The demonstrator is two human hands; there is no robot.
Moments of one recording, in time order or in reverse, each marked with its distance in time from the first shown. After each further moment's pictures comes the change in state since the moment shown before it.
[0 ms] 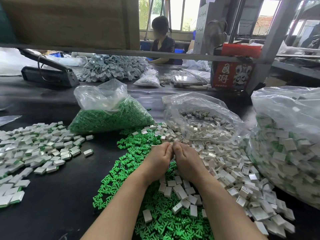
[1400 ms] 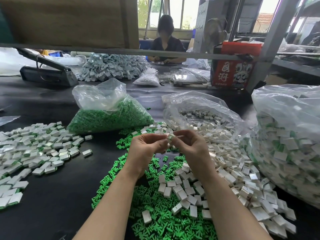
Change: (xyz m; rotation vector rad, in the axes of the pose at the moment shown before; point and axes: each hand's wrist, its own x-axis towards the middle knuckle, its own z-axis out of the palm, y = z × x) left_hand 0.000 -0.001 -0.025 -0.629 0.218 -0.007; right_hand 0.006 0.004 -0.011 0.701 0.155 -0.003
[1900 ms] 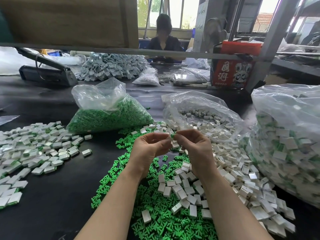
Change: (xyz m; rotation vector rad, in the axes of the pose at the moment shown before) left_hand -0.003 0.004 0.008 -0.143 -0.018 -0.135; right_hand 0.001 -0.002 -0.003 0.146 0.068 0.002
